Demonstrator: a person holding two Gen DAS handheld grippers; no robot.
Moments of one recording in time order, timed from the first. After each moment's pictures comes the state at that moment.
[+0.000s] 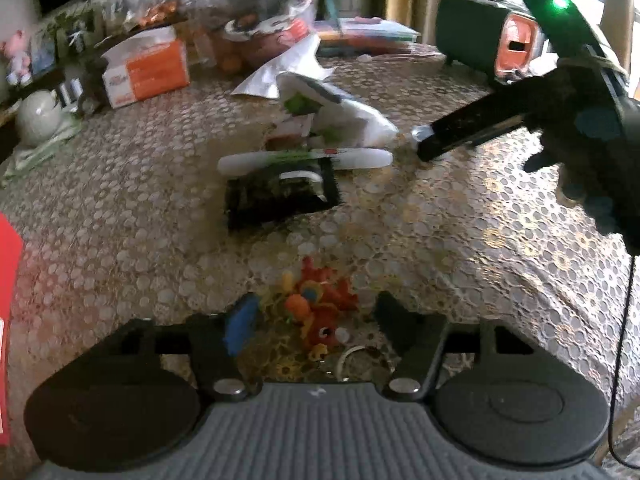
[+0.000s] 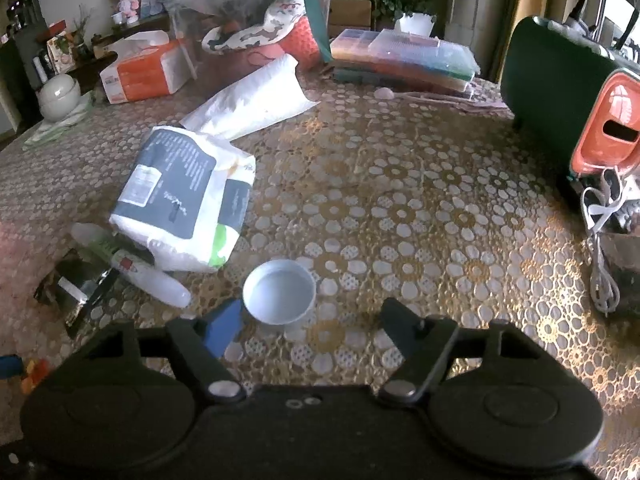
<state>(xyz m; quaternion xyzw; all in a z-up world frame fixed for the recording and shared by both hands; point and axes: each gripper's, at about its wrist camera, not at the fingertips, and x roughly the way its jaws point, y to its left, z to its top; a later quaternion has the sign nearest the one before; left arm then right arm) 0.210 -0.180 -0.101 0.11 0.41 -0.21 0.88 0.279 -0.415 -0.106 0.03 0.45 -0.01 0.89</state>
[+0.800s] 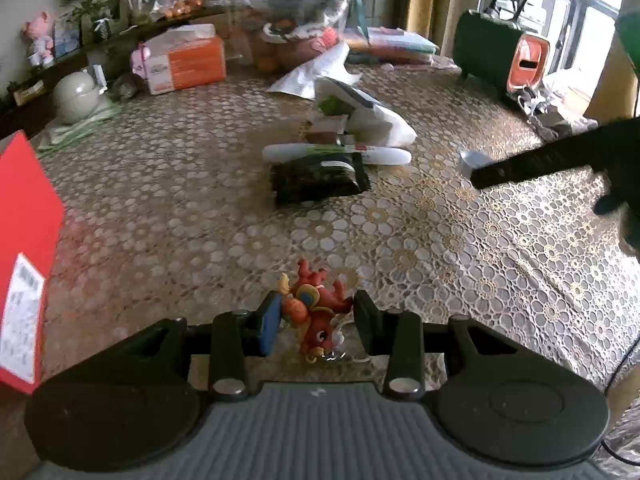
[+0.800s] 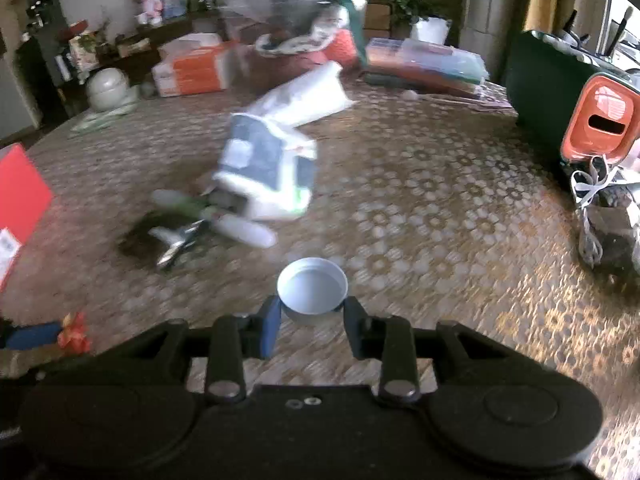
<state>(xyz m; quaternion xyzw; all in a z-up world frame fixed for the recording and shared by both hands) 0.182 -0.138 -0.080 0.07 0.42 -0.18 0.89 0.211 -0.376 -0.072 0.04 0.45 0.02 0.89</state>
